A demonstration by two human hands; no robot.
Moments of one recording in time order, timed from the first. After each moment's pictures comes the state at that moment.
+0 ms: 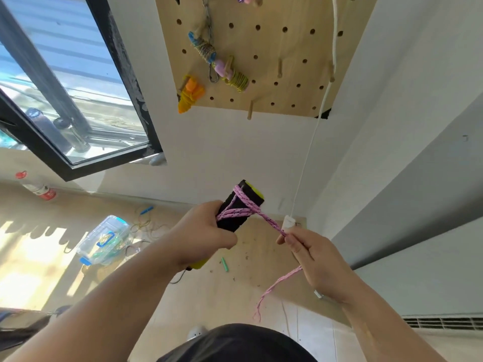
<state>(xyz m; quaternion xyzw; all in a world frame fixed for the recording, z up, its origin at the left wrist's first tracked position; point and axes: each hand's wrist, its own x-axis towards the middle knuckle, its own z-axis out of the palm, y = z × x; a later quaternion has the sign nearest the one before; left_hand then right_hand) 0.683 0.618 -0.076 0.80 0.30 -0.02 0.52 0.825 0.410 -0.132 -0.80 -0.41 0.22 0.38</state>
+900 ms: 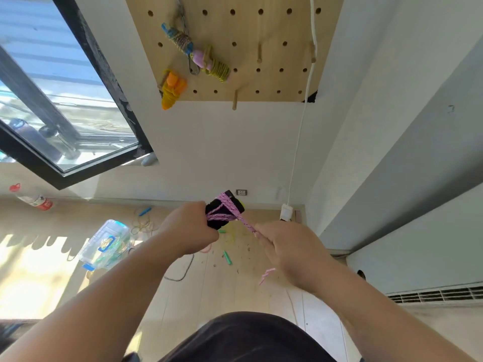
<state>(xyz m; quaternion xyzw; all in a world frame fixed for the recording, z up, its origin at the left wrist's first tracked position) 0.701 0.634 -0.123 0.91 0.34 -0.09 0.21 0.807 0.426 -0.125 -0.82 -0.50 0.18 0.19</state>
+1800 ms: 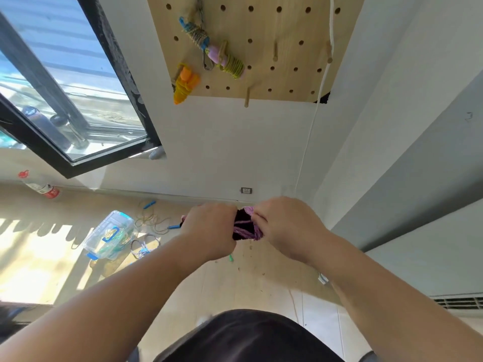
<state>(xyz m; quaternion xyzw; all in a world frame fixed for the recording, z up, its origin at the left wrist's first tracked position) 0.704 0.608 -0.122 0.97 0.22 -0.12 0.06 0.816 0.474 -0.096 -0.82 -0.54 0.14 0.09</state>
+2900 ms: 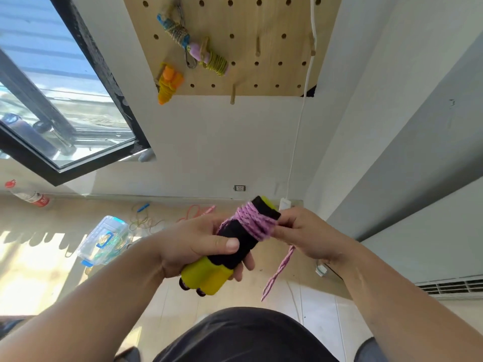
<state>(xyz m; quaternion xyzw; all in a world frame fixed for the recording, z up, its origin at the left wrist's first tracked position) 0.677 0.609 -0.082 0.63 0.09 -0.21 0.74 0.851 0.421 -0.132 -0.69 -0.43 0.41 0.41</state>
